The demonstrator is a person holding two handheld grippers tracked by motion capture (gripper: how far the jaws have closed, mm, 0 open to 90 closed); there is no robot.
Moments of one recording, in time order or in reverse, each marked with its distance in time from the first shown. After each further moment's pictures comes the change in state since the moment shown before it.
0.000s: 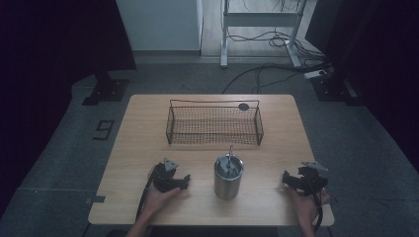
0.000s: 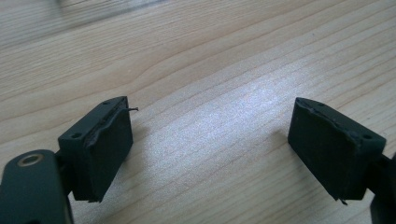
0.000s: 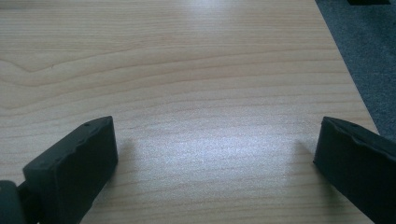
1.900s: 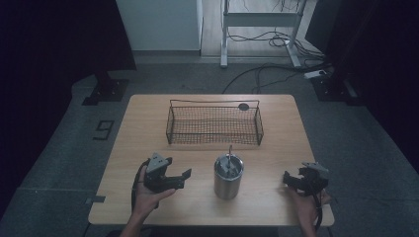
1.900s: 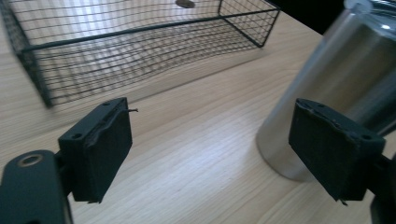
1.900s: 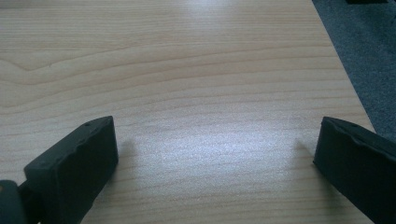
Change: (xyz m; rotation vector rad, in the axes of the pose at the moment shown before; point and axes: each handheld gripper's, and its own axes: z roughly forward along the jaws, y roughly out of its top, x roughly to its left) left arm -0.017 0.035 -0.090 -0.252 -0.203 -0.016; right arm -0.001 -0.002 -0.001 -0.002 -0.005 0.008
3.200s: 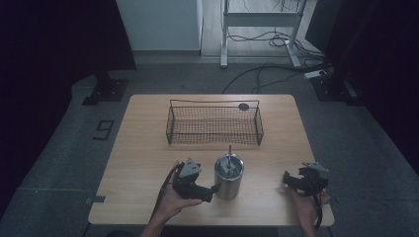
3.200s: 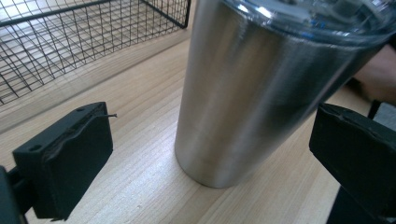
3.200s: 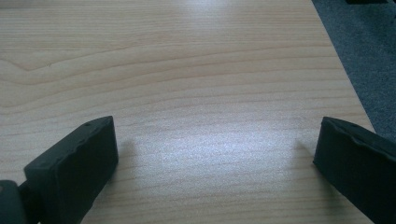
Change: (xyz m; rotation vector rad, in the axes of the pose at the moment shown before) left arm -0.062 0.008 0.044 0.095 -0.170 0.127; right arm 0.000 0.000 0.000 0.000 0.000 0.000
